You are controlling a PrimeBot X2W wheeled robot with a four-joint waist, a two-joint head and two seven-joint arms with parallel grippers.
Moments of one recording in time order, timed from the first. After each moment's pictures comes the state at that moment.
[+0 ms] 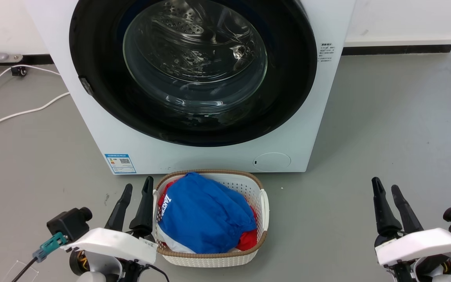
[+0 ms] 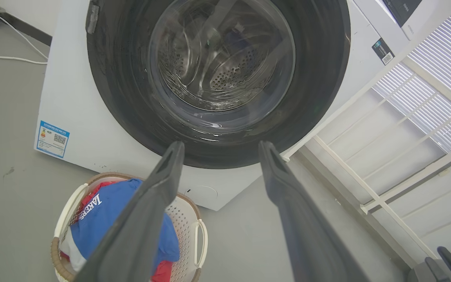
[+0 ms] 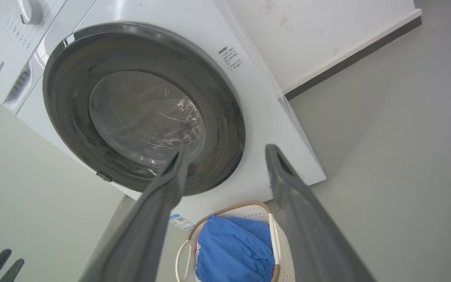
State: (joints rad) left arm -0.09 0.09 -0.08 0.17 -0.75 -0.12 -0.09; right arm -0.04 -0.06 -0.03 0.14 0.68 0.13 -0.06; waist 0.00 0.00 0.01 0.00
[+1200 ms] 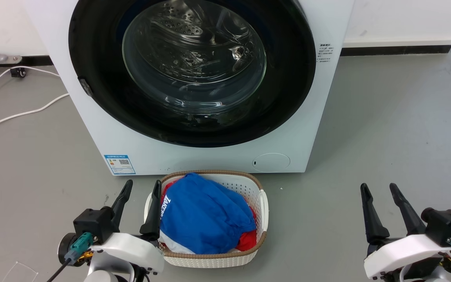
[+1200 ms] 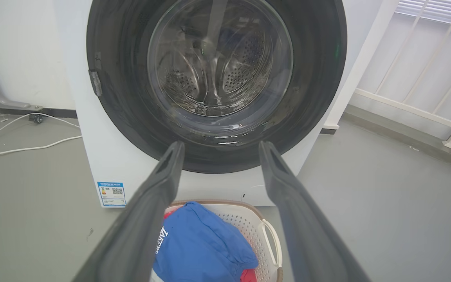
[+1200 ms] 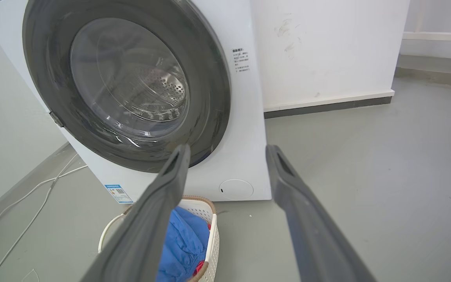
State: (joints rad) left arm -0.10 0.15 -0.15 0.20 -0.35 -0.08 -0.19; right arm 0.00 -0.05 -0.01 0.07 0.25 0.13 -0.07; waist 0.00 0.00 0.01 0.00
